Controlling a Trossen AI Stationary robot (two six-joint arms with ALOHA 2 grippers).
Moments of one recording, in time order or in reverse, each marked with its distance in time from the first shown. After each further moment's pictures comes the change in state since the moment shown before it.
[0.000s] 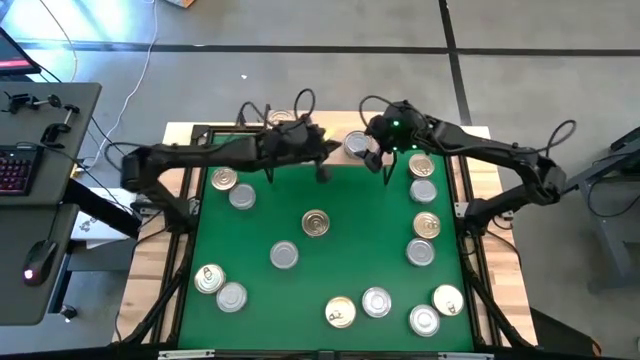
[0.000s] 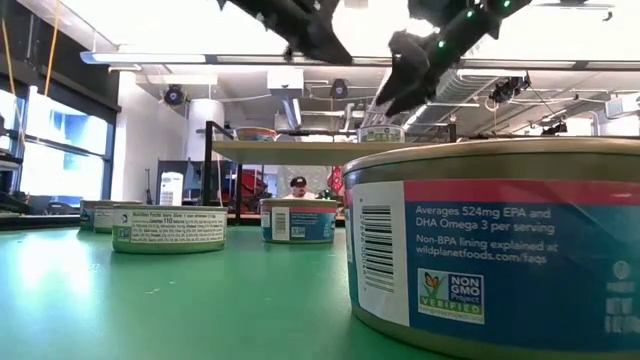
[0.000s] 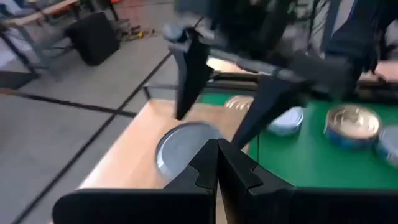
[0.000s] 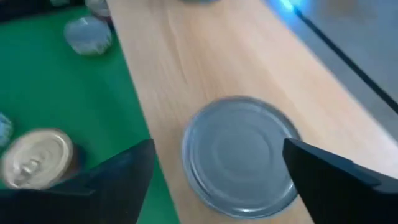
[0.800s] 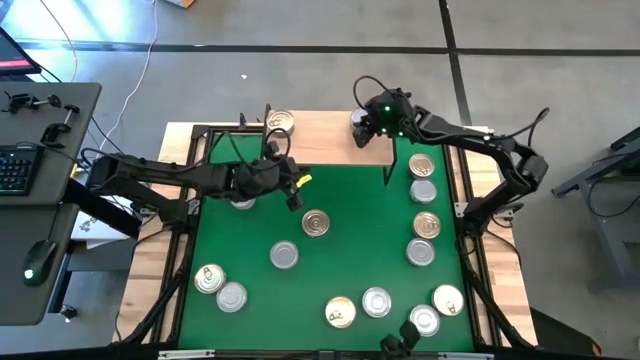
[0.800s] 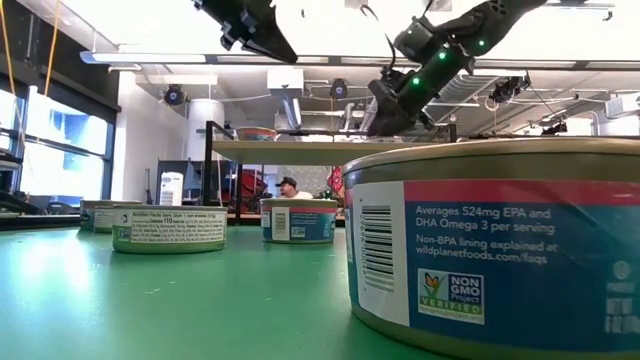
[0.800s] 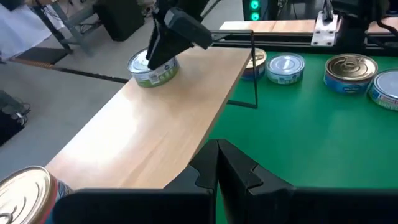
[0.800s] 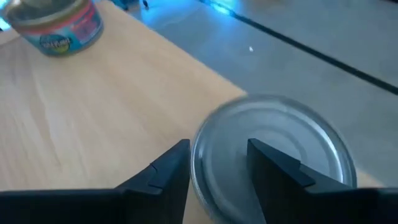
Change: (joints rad) left arm -0.212 -0.245 -0.278 -0.085 -0.296 -0.141; right arm -0.137 0.162 0.012 0.244 0.099 0.219
